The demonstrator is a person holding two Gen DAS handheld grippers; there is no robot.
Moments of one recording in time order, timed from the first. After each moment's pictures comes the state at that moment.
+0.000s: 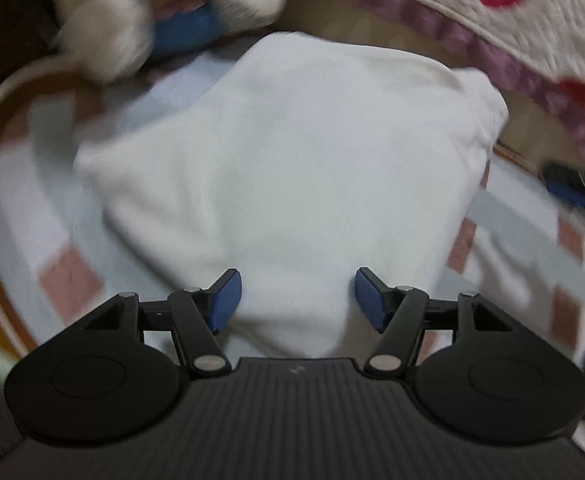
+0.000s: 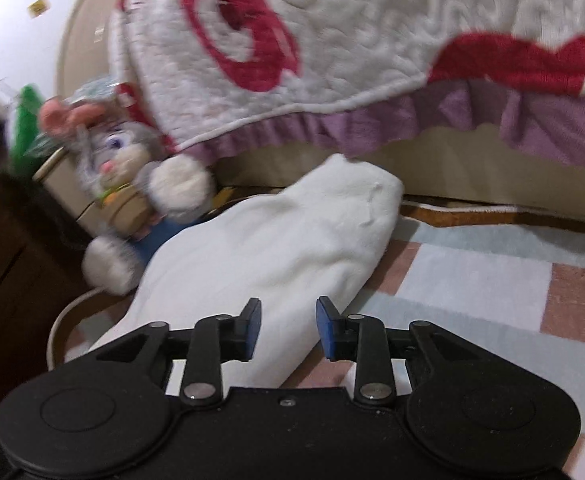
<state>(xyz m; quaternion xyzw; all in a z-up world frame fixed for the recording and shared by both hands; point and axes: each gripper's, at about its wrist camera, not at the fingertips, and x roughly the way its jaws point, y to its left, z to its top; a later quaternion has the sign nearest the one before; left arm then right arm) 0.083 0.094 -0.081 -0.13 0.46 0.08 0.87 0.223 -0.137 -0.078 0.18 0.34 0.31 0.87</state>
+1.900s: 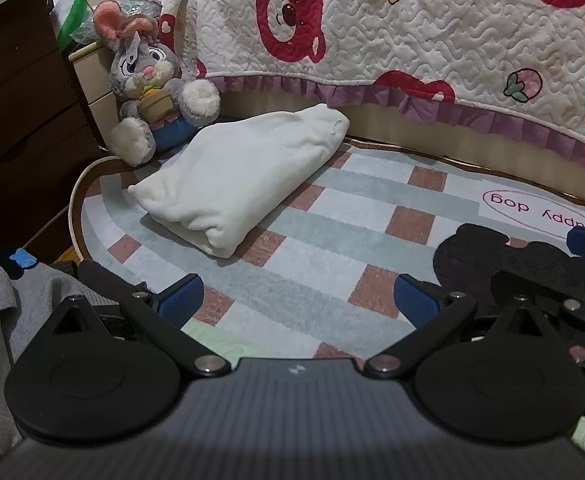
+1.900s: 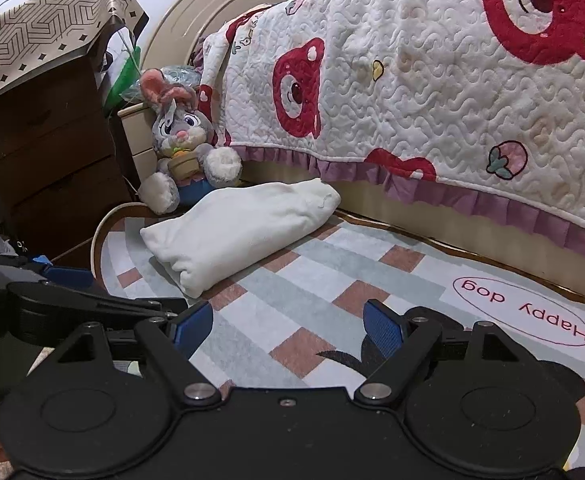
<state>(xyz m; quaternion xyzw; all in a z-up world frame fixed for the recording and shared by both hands) -0.146 -0.120 0.044 0.04 0.36 0.10 0.93 -0.110 -0.265 0.045 0.02 0.27 0.26 0.93</state>
